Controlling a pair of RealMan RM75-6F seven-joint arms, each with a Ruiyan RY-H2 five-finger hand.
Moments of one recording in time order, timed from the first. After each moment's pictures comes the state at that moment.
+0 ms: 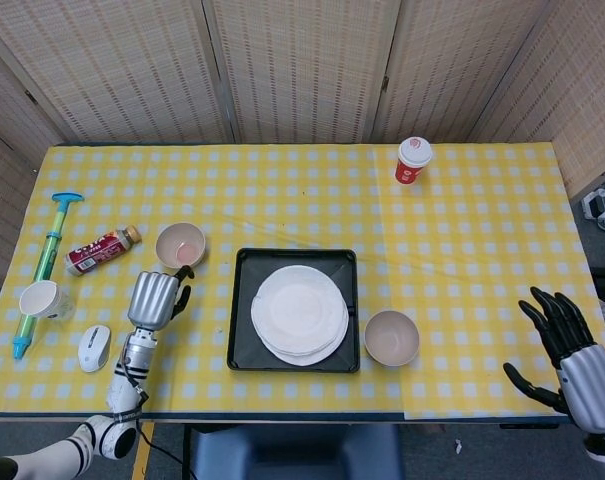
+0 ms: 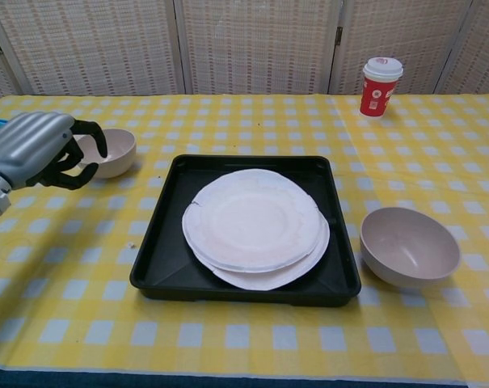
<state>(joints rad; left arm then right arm) -0.54 -1.83 -0.20 -0.95 1.44 1.32 0.19 0.03 -1.09 0.00 -1.58 -1.81 1.76 0.25</state>
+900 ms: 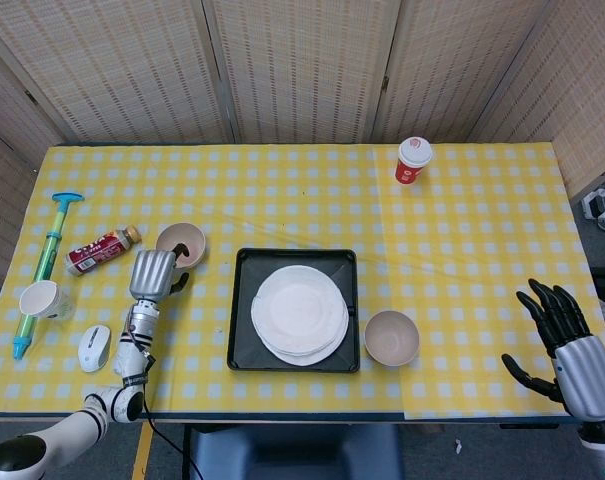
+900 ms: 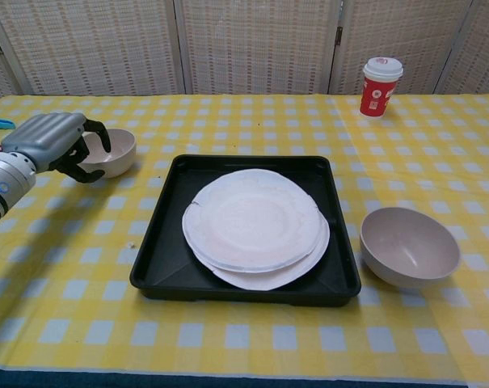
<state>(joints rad) -0.67 -1.90 -0.28 -0.71 1.29 1.09 0.11 0.05 -1.10 0.01 -1.58 -1.77 1.71 0.21</state>
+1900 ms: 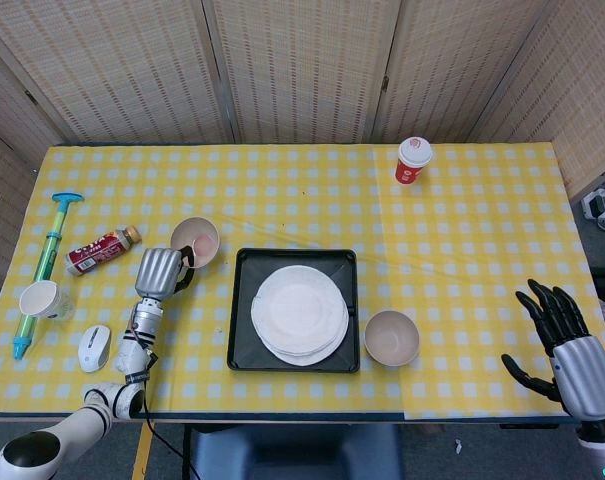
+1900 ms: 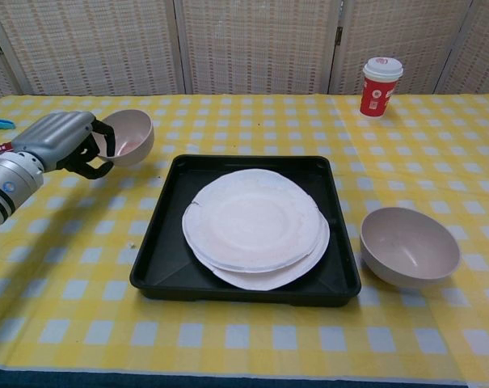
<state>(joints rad) -0.70 -1.94 -0.23 -0.61 1.34 1.12 -0.05 0.05 -1.10 0.01 -1.60 -1.75 1.69 0.19</state>
